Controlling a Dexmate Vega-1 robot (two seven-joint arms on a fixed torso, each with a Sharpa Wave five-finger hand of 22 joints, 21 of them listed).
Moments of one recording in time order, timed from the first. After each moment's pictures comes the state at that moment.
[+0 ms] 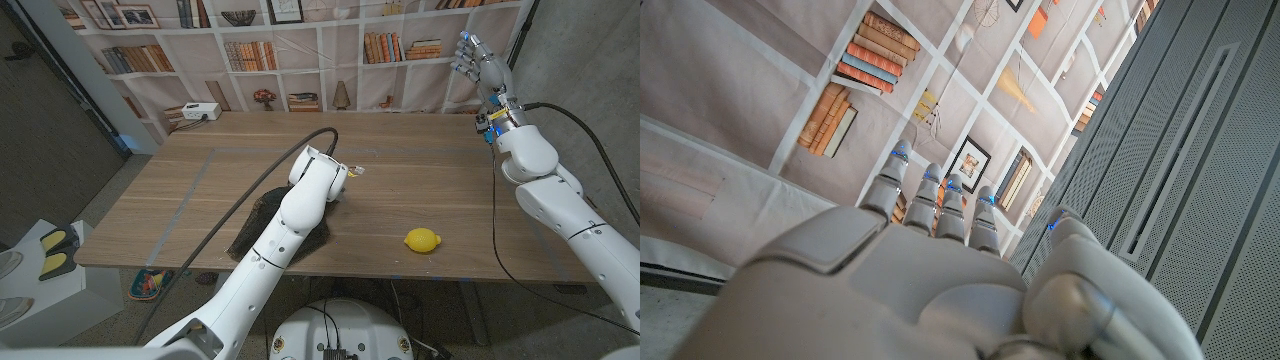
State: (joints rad) left arm 0.90 0.14 0.60 -2.07 1.93 0.15 -1.33; left_hand 0.30 0.04 0.00 0.12 0.29 0.19 -0.08 0.18 0.19 0.44 0.00 0.18 0.28 0.42 0.01 0.18 0.19 0.26 0.19 0.63 0.18; right arm -0.91 -0.71 -0.15 -1.69 0.42 0.39 -0.13; right_hand 0.15 0.10 0.27 0.00 0.20 0.20 -0.06 0.19 0.18 0.20 0.07 0.20 0.20 0.21 0.09 0.21 0.20 0.28 0.16 0.20 0.18
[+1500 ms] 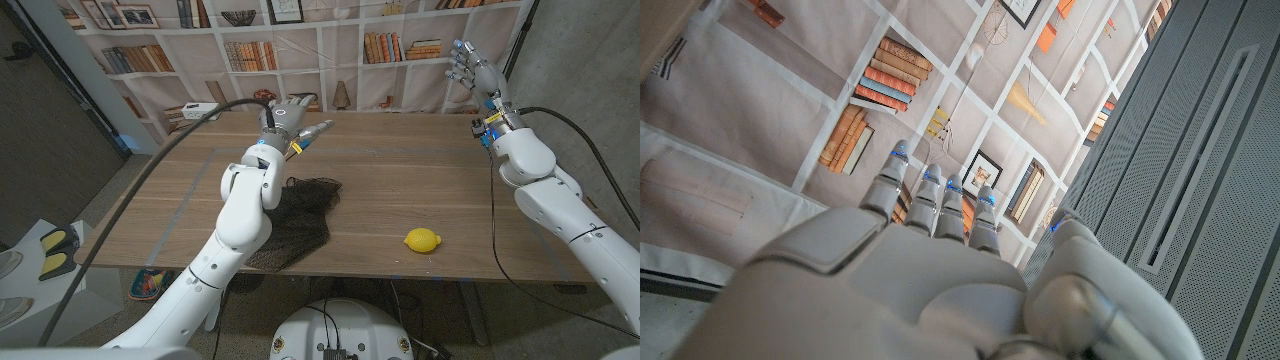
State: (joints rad) left arm 1.02 0.42 0.44 -2.25 1.48 0.52 -0.44; left_hand 0.29 0.10 -0.03 0.11 0.27 0.00 -0.17 0.19 0.18 0.12 0.00 0.20 0.26 0.16 0.06 0.20 0.19 0.10 0.21 0.47 0.18; right arm -0.93 -0.72 -0.15 -1.72 0.44 0.32 -0.13; right_hand 0.13 0.09 0.26 0.00 0.20 0.20 -0.06 0.19 0.18 0.19 0.08 0.20 0.20 0.20 0.10 0.20 0.20 0.27 0.16 0.20 0.18
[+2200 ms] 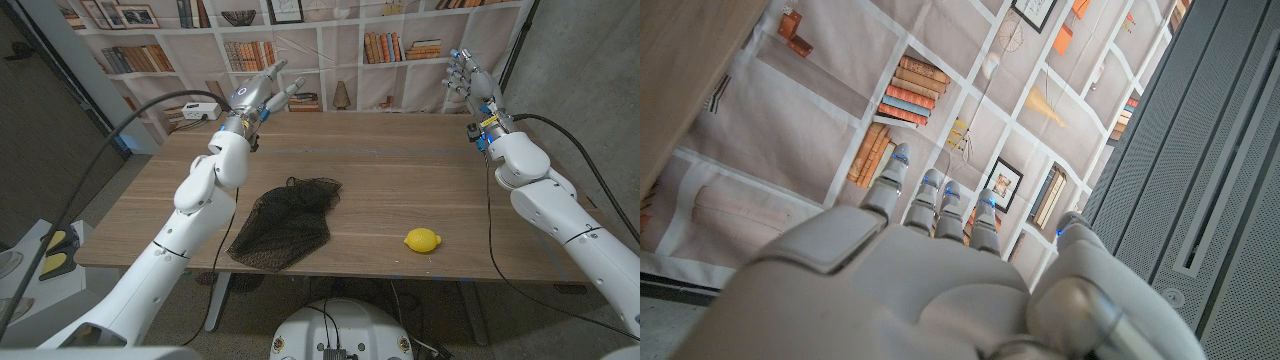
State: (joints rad) left arm 0.94 0.51 0.24 -2.04 0.74 0.31 0.07; left_hand 0.29 0.12 -0.02 0.12 0.25 0.03 -0.17 0.20 0.18 0.13 0.01 0.21 0.24 0.18 0.09 0.20 0.19 0.12 0.21 0.45 0.18; right arm -0.93 -0.72 -0.17 -1.72 0.49 0.26 -0.14; right_hand 0.11 0.04 0.24 0.00 0.20 0.17 -0.08 0.19 0.18 0.12 0.06 0.18 0.20 0.13 0.08 0.19 0.20 0.25 0.14 0.20 0.18
